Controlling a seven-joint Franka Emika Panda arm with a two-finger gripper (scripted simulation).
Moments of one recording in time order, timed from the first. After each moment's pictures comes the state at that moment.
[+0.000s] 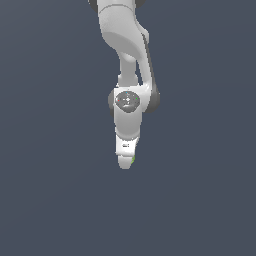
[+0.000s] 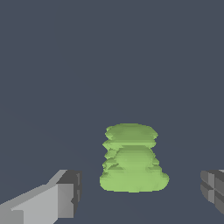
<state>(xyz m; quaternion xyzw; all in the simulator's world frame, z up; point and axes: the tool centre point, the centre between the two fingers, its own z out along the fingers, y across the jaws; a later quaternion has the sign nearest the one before) 0.022 0.000 0.090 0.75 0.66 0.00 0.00</state>
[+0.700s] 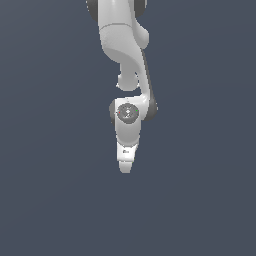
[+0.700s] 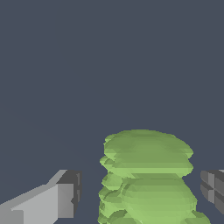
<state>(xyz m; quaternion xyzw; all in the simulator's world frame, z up) 0.021 0.000 0.043 0.75 0.67 0.00 0.00</state>
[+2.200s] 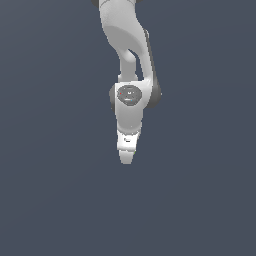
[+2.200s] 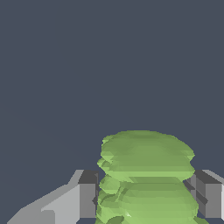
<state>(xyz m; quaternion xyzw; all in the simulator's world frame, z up) 0.008 0.004 0.100 0.75 0.67 0.00 0.00</state>
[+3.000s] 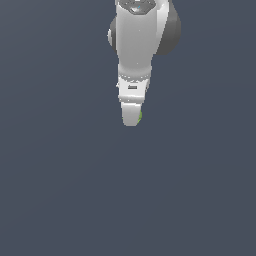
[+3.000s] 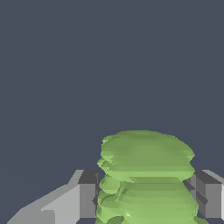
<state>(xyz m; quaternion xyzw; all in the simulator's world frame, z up) -0.029 0.017 0.276 0.74 0.67 0.00 0.00</state>
